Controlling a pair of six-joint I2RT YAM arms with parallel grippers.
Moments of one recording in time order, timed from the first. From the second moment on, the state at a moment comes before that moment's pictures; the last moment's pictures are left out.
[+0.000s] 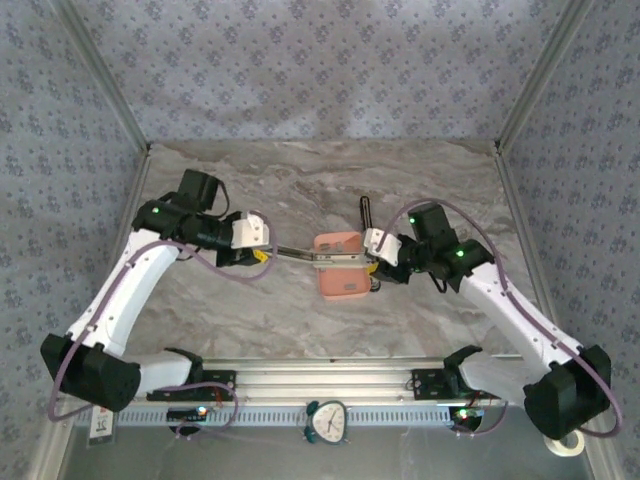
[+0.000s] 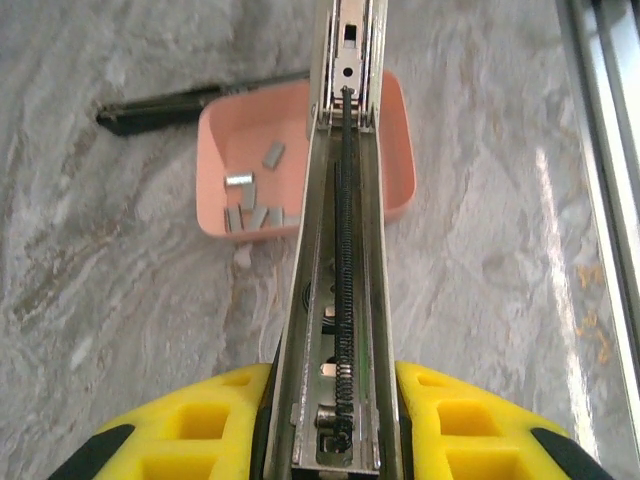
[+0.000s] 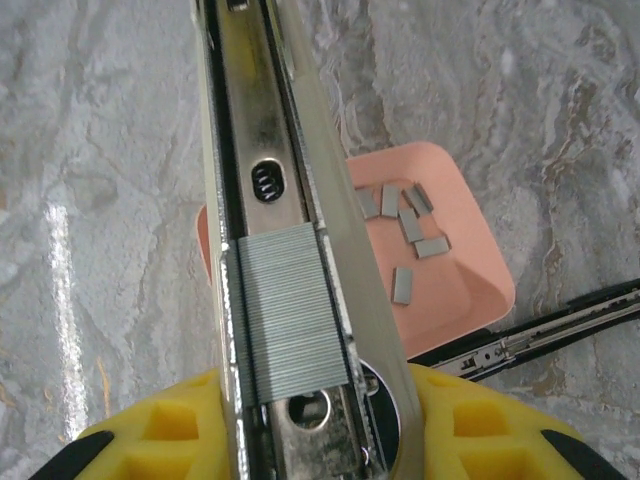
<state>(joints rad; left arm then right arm) -0.37 1.25 1.30 -1.15 0.57 1.15 0.48 1.09 0.91 -0.68 -0.42 -0.77</state>
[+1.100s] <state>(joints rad) -0.71 1.47 1.46 -1.07 0.38 0.81 0.81 1.34 0.97 -0.46 -0.15 -0.59</state>
